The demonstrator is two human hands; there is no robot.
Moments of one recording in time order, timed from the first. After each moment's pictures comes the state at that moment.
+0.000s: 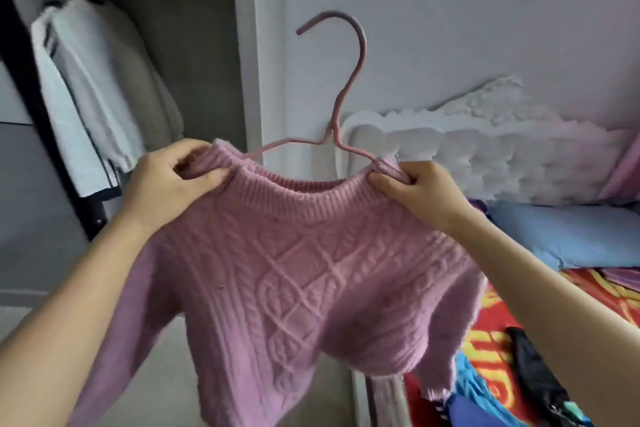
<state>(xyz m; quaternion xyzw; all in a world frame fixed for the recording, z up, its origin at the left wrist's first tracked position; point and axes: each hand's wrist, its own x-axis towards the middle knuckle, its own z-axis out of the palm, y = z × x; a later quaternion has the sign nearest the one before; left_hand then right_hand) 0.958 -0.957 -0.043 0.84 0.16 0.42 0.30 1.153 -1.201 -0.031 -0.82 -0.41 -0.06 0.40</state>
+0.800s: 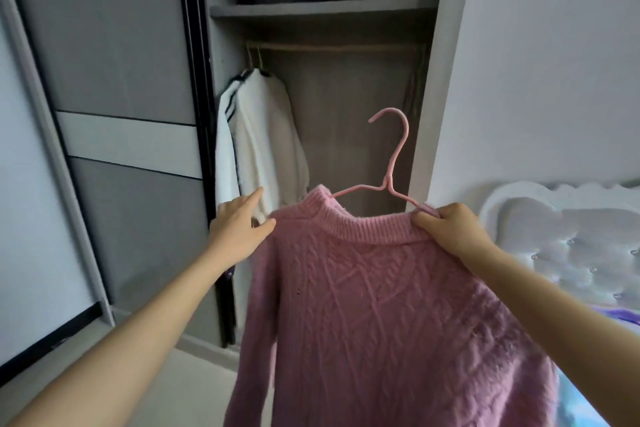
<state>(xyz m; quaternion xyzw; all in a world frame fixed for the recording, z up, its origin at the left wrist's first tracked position) 0.894 -0.632 -0.066 0.84 0.40 0.33 0.14 1.128 -0.828 -0.033 -0.82 -0.36 0.03 0.43</state>
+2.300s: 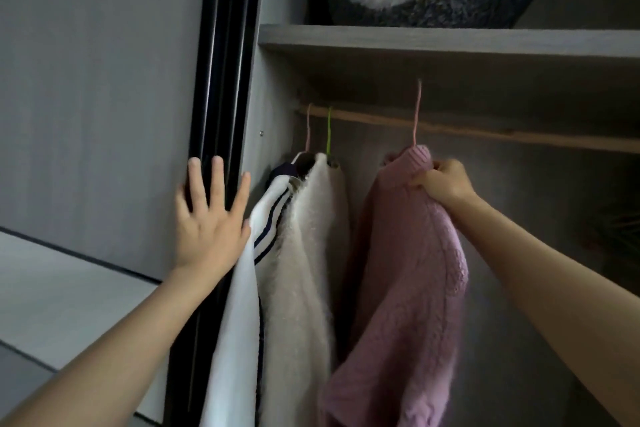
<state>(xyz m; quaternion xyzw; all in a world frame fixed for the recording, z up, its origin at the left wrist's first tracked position) 1.047 0.070 0.024 0.68 0.38 0.51 -0.36 1.279 -0.125 0.153 -0.69 -0.42 -0.05 0.59</state>
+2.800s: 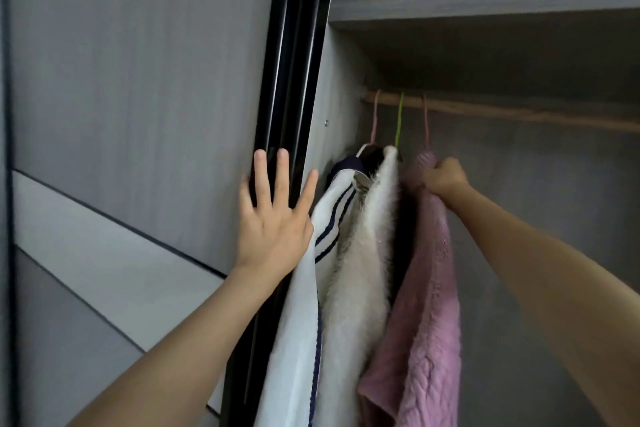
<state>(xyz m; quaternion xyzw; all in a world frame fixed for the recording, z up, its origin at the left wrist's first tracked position) 1.050 0.080 0.023 0.64 0.37 0.53 -0.43 1.317 0.040 0.136 -0.75 -0.41 -0.06 0.51</state>
